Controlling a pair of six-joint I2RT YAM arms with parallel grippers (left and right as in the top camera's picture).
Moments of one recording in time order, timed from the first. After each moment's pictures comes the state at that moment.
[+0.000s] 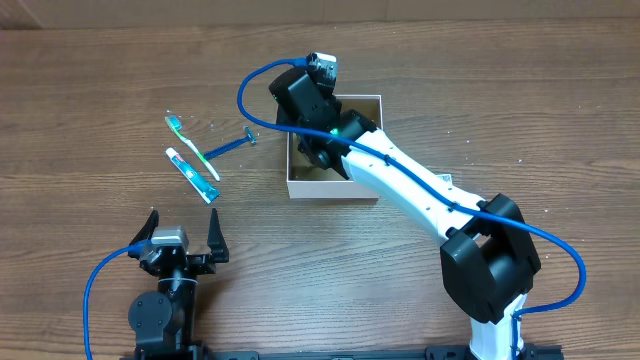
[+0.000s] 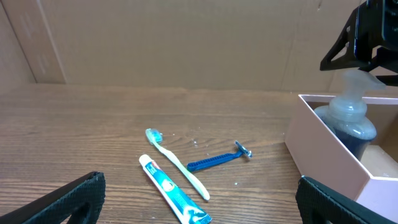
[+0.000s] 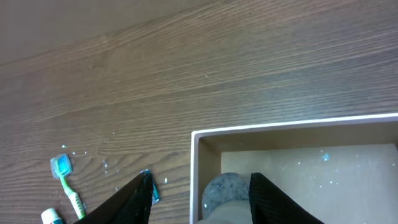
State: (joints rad) left arm 0.09 0.01 0.01 -0.07 0.07 -0.04; right arm 0.71 2.03 1.68 -0.44 0.33 0.74
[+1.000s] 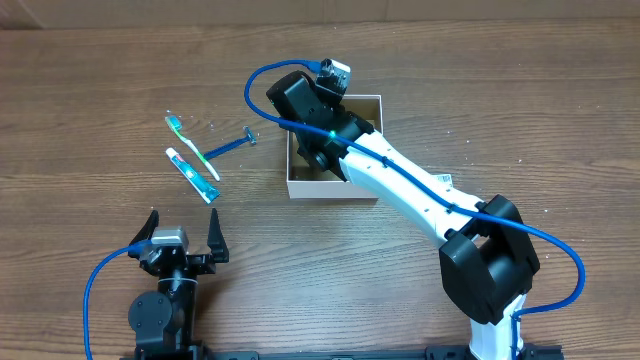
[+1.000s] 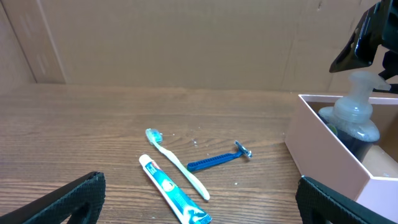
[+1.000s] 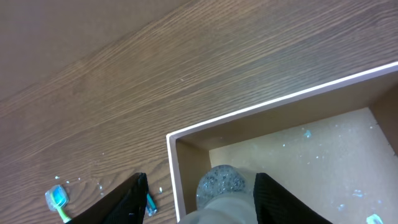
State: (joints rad) left arm 0.09 0.01 0.01 -0.07 0.07 -0.04; right arm 0.72 2.03 1.68 -0.50 0.42 0.95
